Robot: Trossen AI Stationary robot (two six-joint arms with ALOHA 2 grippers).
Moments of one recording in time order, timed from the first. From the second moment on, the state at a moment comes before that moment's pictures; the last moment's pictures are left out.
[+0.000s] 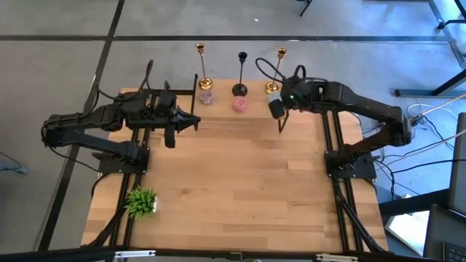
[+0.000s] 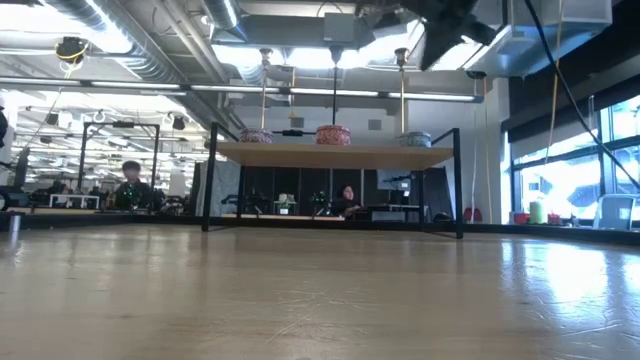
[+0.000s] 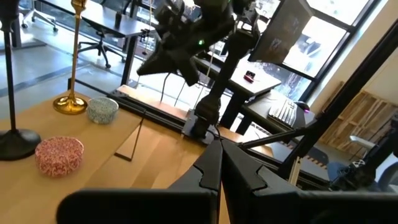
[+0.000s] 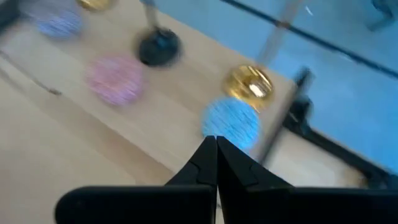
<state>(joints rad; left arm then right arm) 0.08 0.87 1.05 -0.30 -0.05 -0.40 -0.24 1.39 1.53 -1.10 0.49 0.58</state>
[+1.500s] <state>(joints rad) 0.08 0.94 1.05 -0.30 -0.08 -0.42 -0.75 1.20 1.06 -0.60 -0.05 0.60</state>
